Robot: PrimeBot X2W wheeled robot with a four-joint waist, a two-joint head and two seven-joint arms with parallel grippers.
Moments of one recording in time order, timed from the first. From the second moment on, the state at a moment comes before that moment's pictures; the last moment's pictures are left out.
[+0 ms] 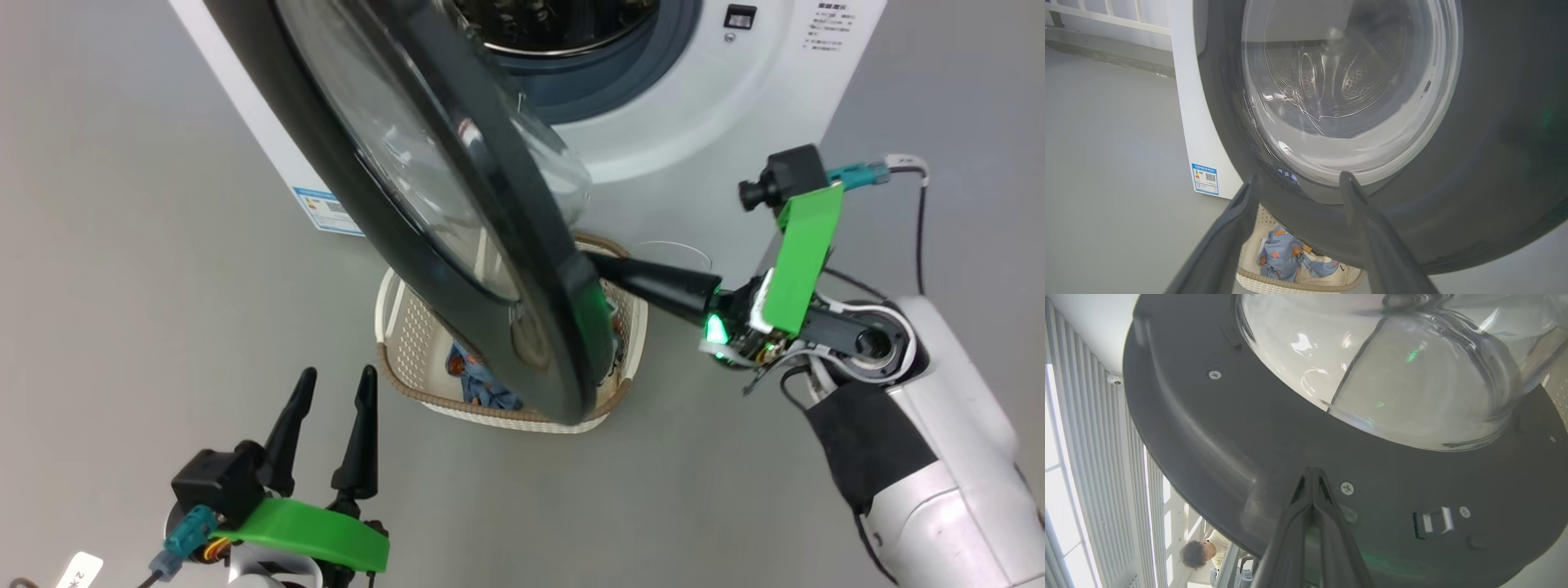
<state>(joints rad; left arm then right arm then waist) -0.16 0.03 -0.21 0.18 -0.41 -0.11 -0.26 -0.70 -0.16 0.28 0.38 1.64 0.13 0.87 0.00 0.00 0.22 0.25</state>
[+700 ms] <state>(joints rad) -0.15 0.03 -0.21 0.17 -0.41 -0.10 -0.26 -0.65 -0.10 0.34 0.34 1.60 0.13 0.87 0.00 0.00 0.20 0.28</state>
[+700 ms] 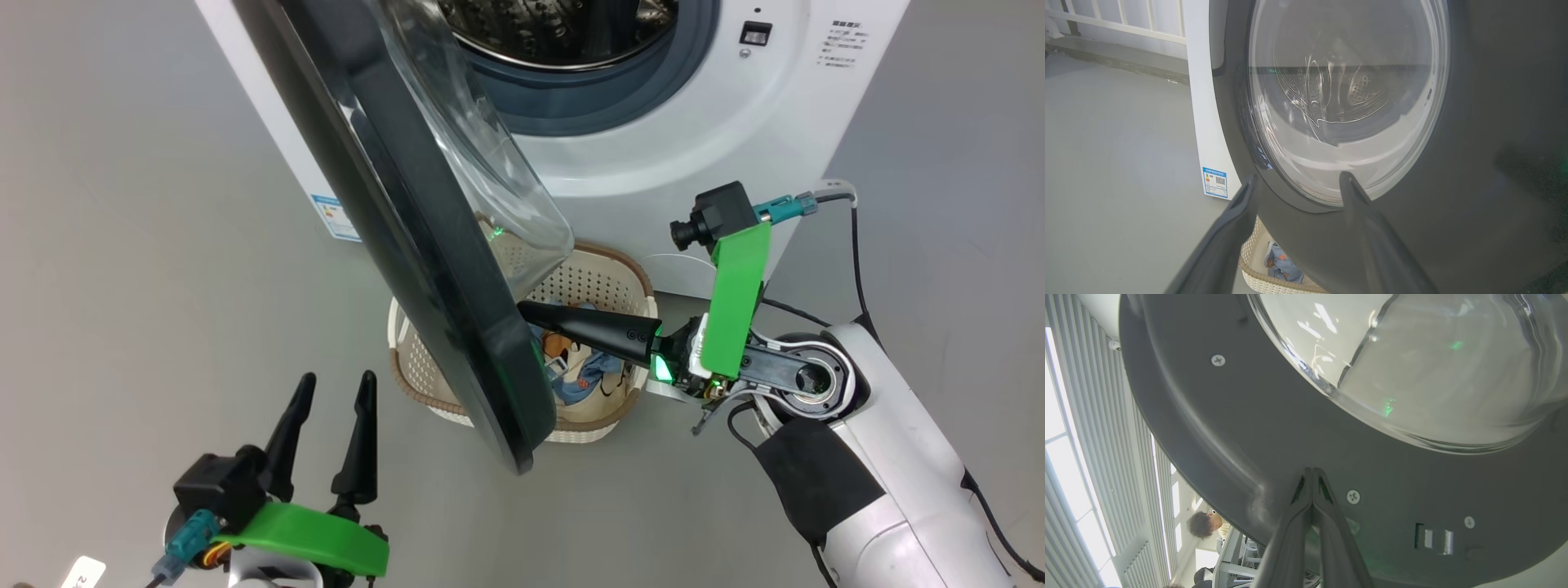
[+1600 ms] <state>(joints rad) -0.08 0.04 -0.10 0.21 -0.32 -0.13 -0.26 -0.40 -0.21 0.24 0.29 1.53 0.13 0.61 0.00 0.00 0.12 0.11</state>
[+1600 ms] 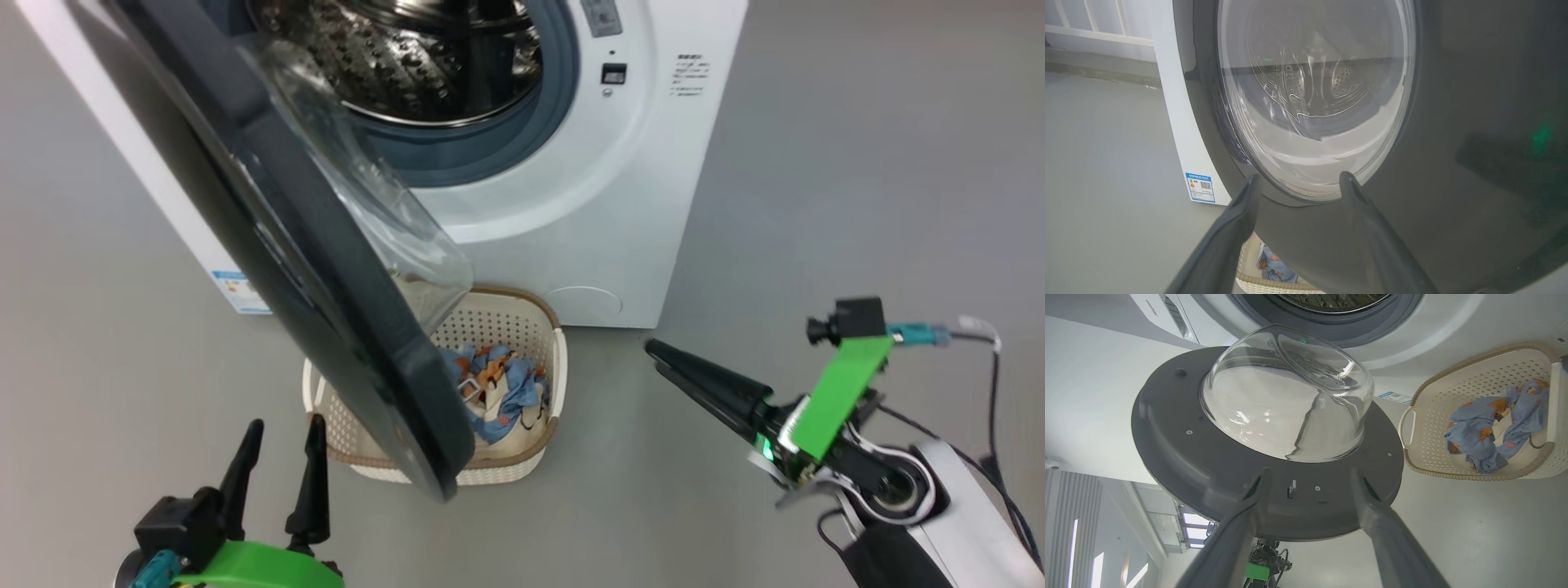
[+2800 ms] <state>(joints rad) -0.02 0.04 -0.06 0.20 -0.31 -0.13 -0.26 -0.18 -0.52 0.51 0.36 1.25 0.13 -0.11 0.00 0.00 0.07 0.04</state>
